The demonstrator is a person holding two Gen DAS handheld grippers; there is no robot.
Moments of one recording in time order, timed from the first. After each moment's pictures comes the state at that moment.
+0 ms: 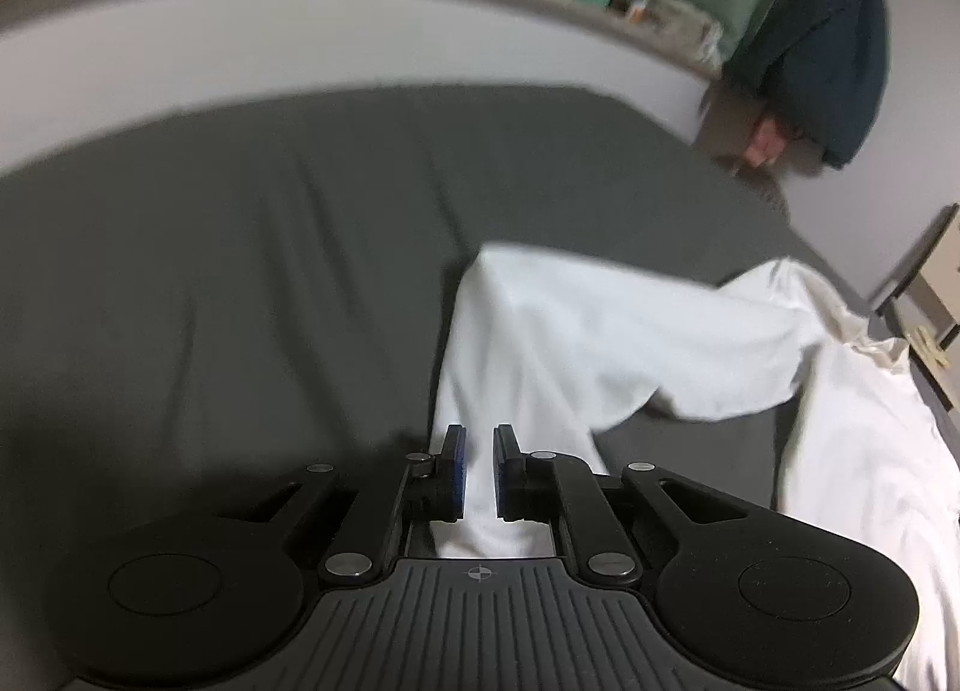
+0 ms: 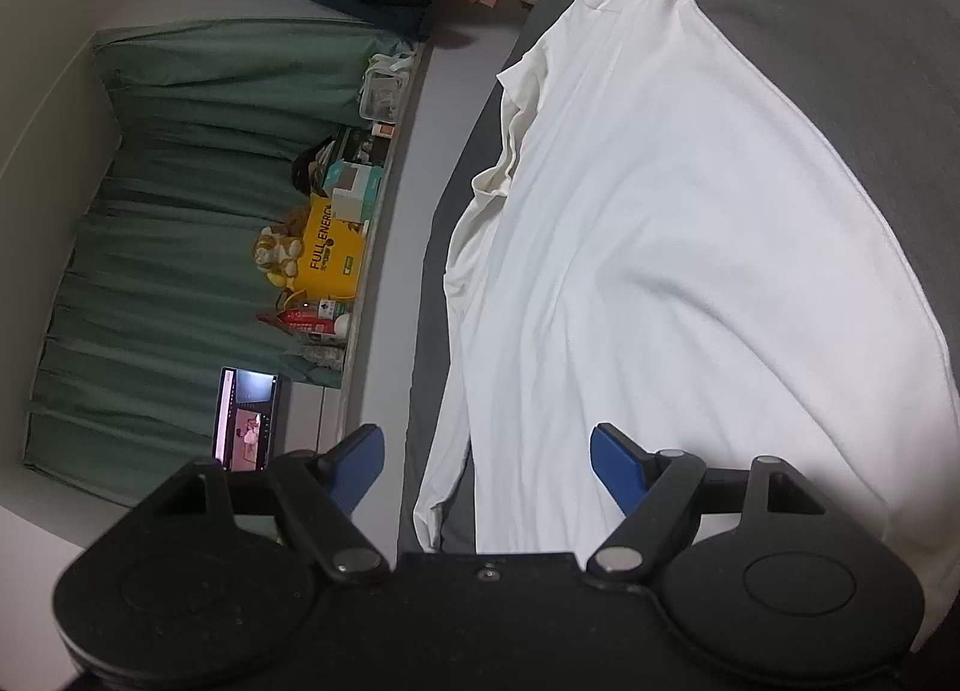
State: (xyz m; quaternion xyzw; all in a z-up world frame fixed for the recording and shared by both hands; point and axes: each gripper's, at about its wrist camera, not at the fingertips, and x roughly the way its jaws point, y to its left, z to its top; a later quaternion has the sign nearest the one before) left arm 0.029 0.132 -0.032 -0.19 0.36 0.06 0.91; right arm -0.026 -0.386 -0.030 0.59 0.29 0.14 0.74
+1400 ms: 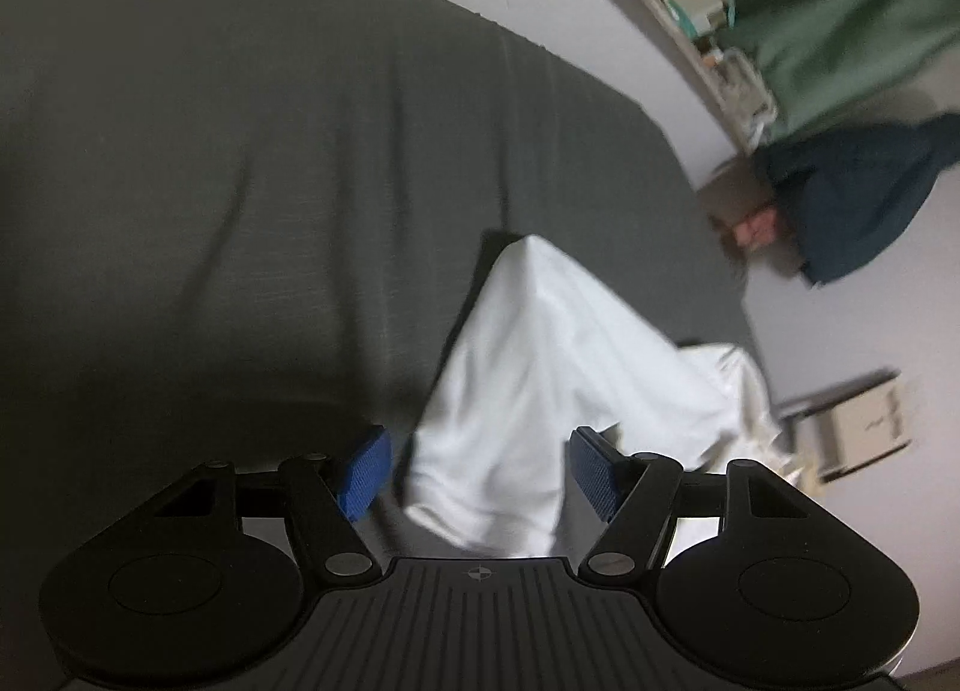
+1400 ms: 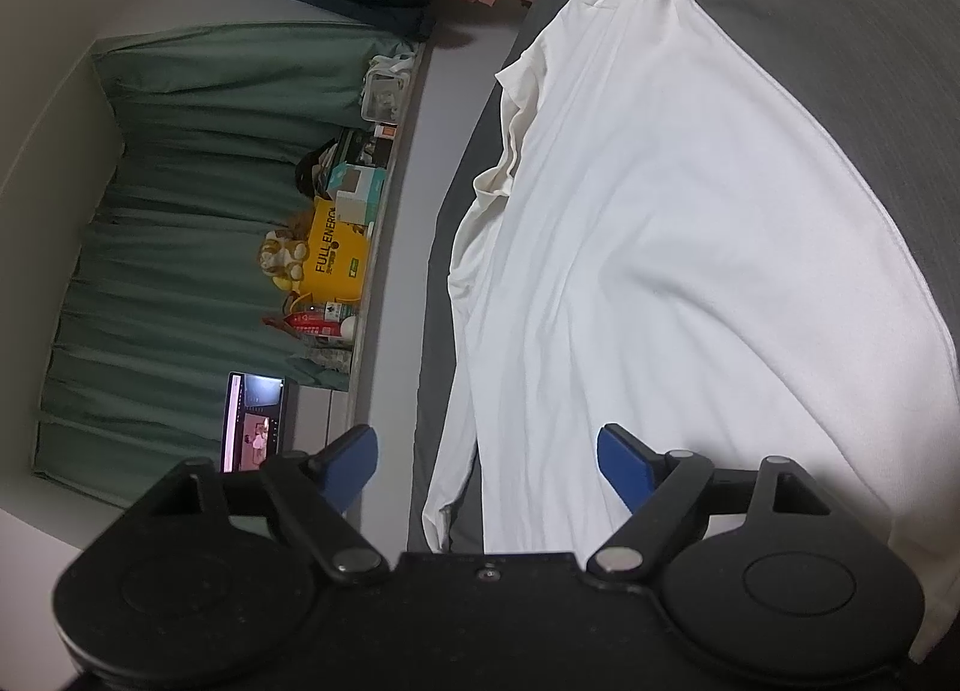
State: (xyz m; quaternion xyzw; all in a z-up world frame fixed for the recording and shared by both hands) left arm 0.018 0.177 -0.056 -0.42 0.39 0.05 0.82; right arm -0.022 -0.390 -0.035 0.59 0.29 0.14 0.74
